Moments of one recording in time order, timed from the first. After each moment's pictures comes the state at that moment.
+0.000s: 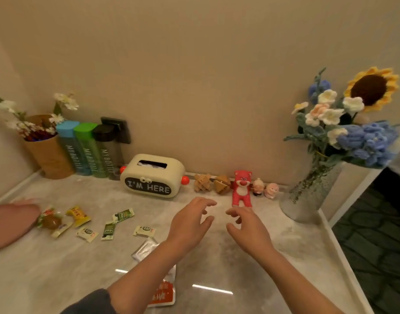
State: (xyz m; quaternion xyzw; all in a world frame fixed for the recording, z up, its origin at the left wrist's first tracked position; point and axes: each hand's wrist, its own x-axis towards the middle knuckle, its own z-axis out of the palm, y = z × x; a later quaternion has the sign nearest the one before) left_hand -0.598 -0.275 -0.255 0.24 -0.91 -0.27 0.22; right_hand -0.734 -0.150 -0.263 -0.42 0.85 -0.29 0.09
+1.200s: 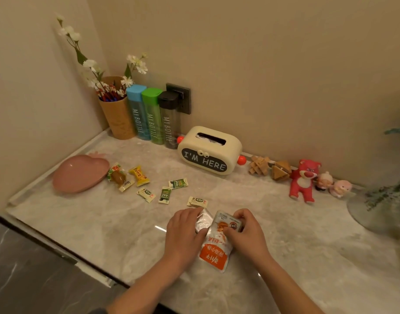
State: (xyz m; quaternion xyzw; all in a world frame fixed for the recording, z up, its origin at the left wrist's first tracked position) left_hand -0.464 -0.288 -0.324 0.46 -0.84 -0.21 0.18; right_hand -0.620 -0.204 -0.303 -0.33 0.79 -0.41 0.30
